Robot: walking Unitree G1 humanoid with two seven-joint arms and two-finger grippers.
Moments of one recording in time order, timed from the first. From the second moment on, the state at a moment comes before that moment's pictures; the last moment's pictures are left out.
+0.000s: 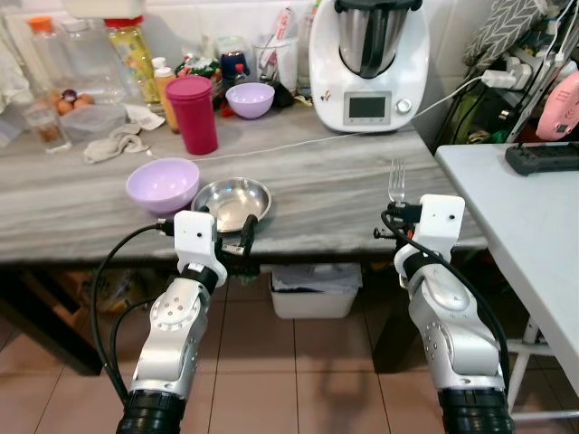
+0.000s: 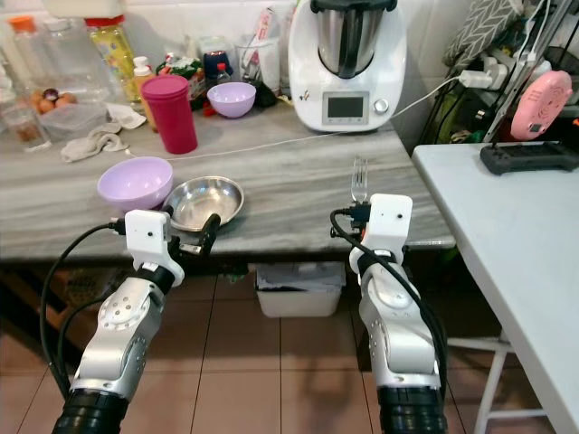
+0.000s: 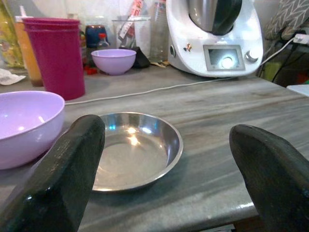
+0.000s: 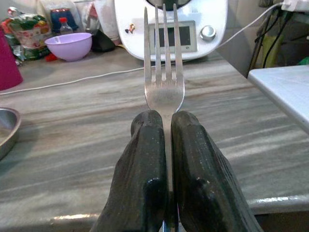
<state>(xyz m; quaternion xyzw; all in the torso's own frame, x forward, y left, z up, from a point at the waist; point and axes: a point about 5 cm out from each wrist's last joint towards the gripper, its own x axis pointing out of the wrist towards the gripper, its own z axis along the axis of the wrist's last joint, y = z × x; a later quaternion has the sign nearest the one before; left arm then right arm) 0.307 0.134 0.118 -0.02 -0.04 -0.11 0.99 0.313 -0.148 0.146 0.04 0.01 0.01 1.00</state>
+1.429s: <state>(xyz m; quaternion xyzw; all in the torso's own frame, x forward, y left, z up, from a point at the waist) 0.268 0.181 0.102 0.06 -0.01 -0.12 0.99 0.310 -0.130 0.136 0.06 0.01 0.05 1.00</state>
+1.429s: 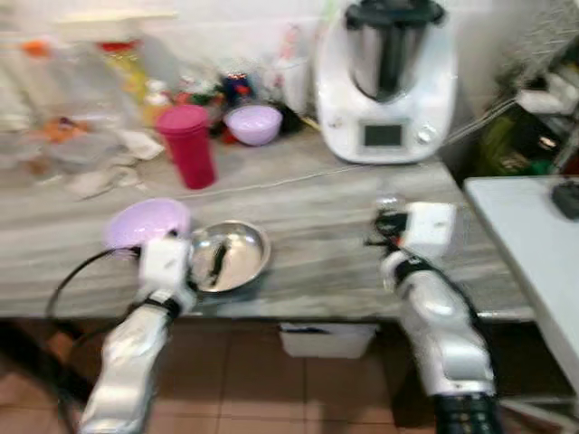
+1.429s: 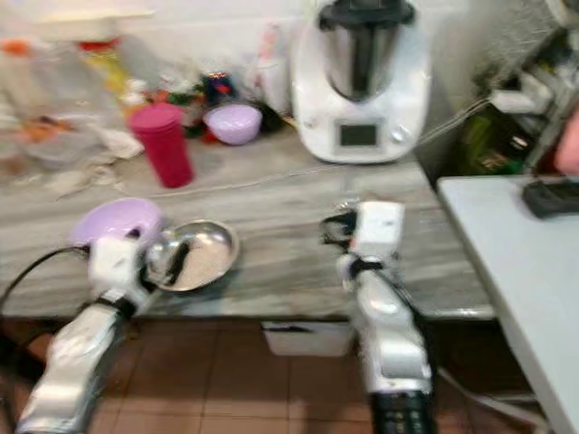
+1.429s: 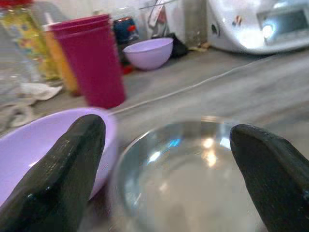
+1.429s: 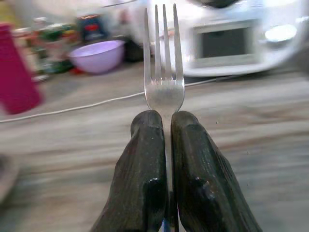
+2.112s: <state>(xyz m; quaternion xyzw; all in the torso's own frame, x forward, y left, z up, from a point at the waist) 0.241 0.166 0.098 0.07 0.01 -0.26 0.96 0.339 -0.093 0.133 0.15 0.09 0.10 0.98</state>
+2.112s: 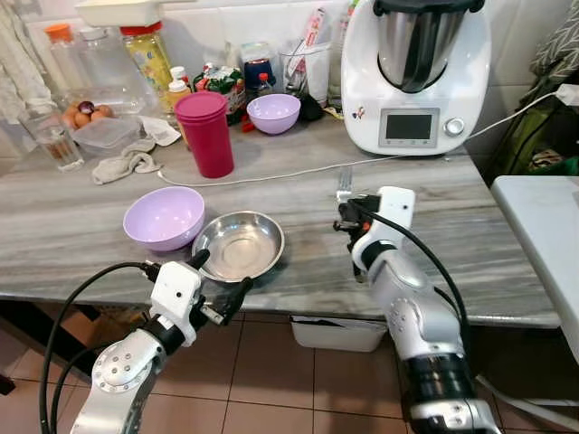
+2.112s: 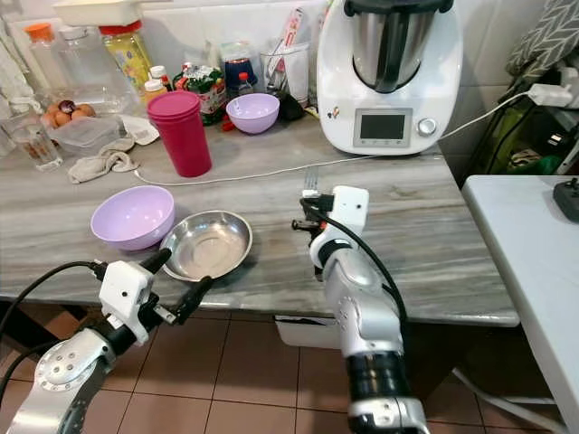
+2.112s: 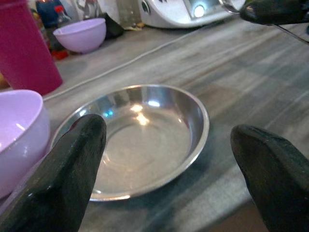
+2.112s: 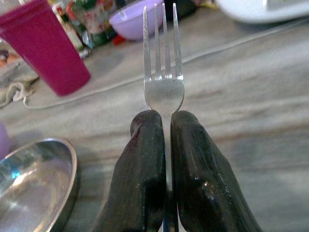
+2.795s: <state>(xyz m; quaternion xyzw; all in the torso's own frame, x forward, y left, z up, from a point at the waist) 0.238 0.160 0.095 0.06 0.02 -0.30 0.95 0.350 -0.072 0.105 0.19 0.19 0.10 0.96</state>
